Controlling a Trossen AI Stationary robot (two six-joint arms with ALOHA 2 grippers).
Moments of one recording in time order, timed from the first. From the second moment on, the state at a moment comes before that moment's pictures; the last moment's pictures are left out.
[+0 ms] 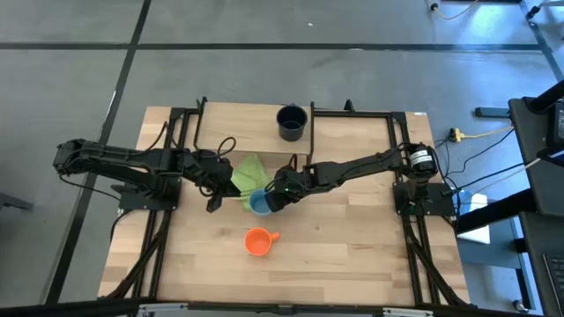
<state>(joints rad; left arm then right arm) 0.02 0.93 0.61 -0.35 0.19 -0.25 0.08 1.94 1.42 -0.47 0.03 1.10</state>
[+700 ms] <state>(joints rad) 0.02 0.93 0.61 -0.35 0.24 -0.20 0.09 1.98 1.42 -0.28 0.02 1.14</state>
